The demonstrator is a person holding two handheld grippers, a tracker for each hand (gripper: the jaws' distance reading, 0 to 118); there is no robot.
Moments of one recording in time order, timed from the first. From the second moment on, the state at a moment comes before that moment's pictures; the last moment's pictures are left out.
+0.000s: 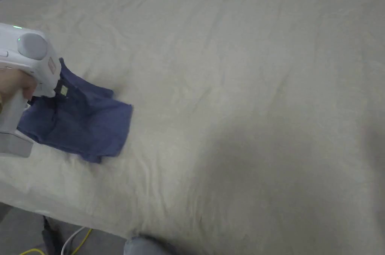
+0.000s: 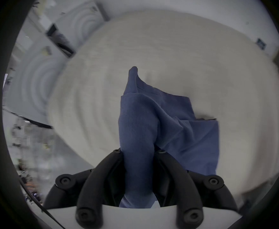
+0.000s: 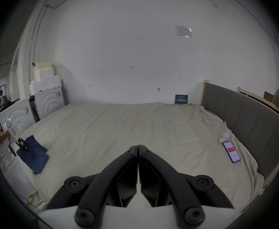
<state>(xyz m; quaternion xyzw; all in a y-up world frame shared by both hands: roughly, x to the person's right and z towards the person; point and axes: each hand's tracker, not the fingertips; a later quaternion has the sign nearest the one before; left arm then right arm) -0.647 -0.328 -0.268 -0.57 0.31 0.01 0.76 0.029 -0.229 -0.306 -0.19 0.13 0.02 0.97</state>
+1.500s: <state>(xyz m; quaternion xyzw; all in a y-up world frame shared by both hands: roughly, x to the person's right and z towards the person) -0.262 -0.261 -0.209 -0.06 0.08 0.01 1.00 0.109 -0.246 -0.235 -0.09 0.08 0.02 0.99</state>
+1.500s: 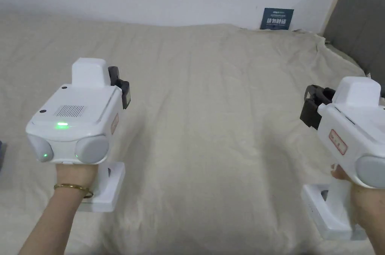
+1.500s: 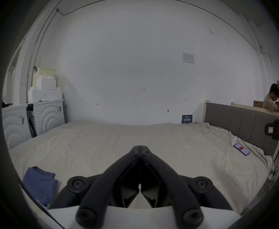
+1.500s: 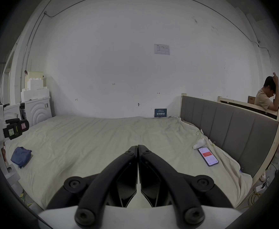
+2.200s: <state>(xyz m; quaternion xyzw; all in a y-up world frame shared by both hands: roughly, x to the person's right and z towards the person) -0.255 -0.303 -0.174 -0.11 0.09 0.02 0.99 0.108 -0.278 -0.207 -0.10 0.08 0.01 0.99</state>
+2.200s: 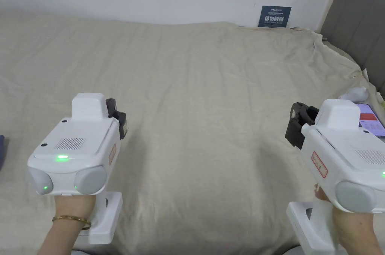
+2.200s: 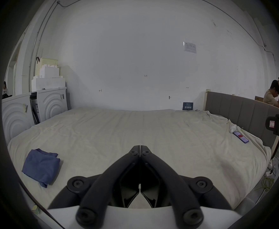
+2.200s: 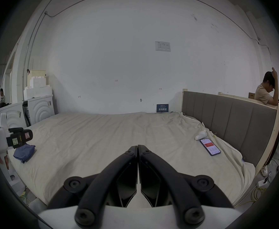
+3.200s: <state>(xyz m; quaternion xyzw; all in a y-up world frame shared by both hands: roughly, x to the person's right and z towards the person) -0.243 -0.303 -0.174 -0.11 0.08 0.00 0.99 0.101 -0.278 -0.200 -0.09 0.09 0.01 0.99</state>
